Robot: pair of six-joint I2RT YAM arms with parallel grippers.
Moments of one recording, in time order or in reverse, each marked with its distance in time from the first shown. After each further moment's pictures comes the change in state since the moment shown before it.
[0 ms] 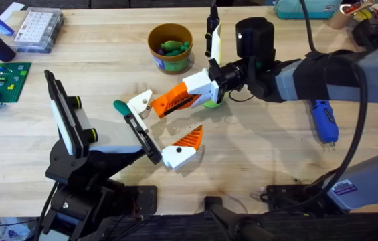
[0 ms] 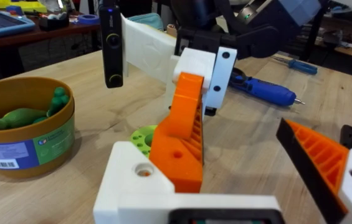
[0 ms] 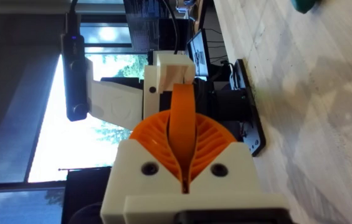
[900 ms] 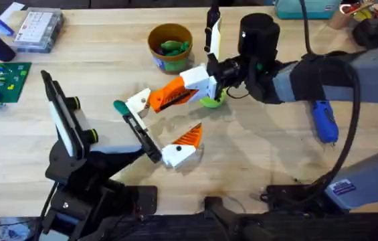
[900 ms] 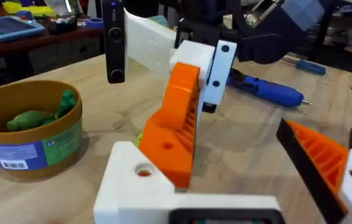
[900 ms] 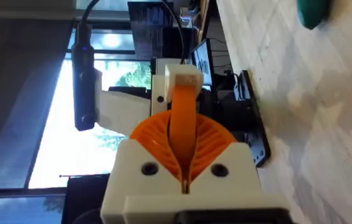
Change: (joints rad) left arm 0.000 0.000 0.001 0.004 -0.024 0.015; right arm 0.006 0.019 -0.009 0.214 0.025 0.162
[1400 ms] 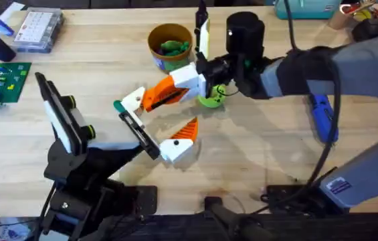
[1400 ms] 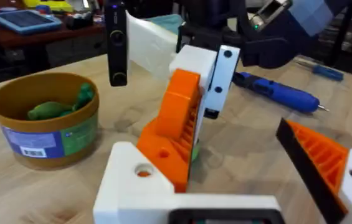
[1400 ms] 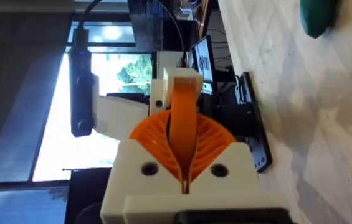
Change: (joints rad) left arm 0.019 0.000 0.000 -0.004 -0.039 -0.018; right arm 0.045 0.074 0.086 -0.026 0.004 0.010
